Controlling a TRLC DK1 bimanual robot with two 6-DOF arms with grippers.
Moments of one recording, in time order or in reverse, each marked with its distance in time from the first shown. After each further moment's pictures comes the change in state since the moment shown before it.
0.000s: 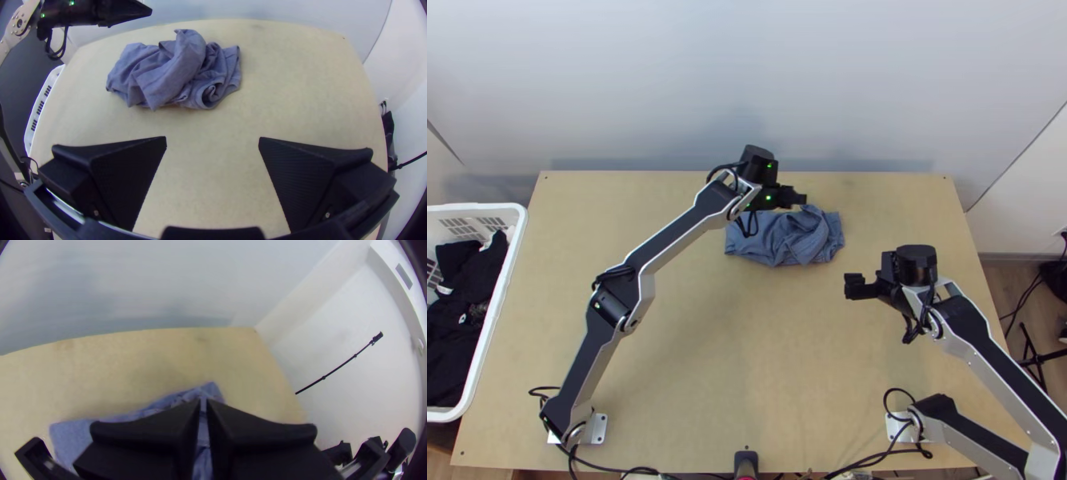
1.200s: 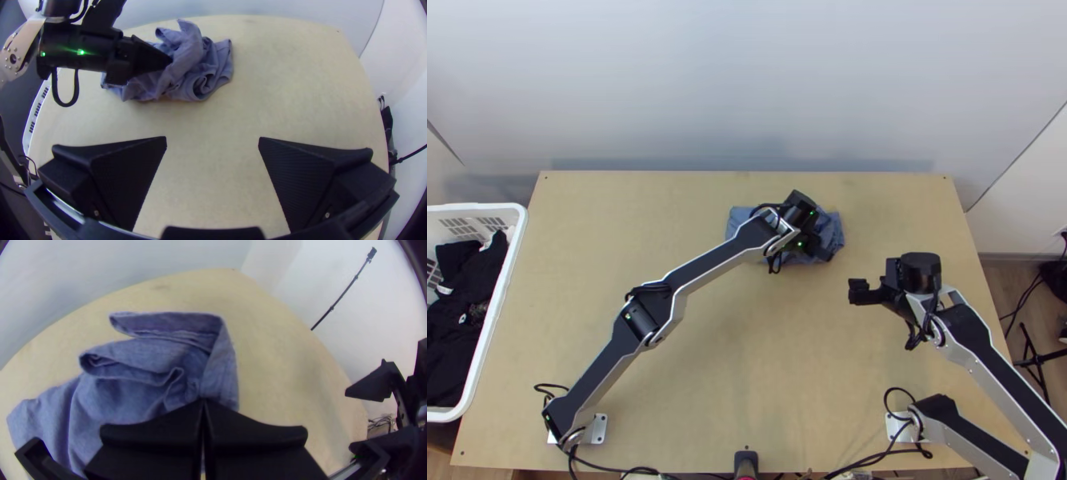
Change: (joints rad) left arm -0.180 0.106 0.012 -0.043 -0.101 0.248; right arm -0.029 -0.047 -0.064 0.015 -0.001 -0.001
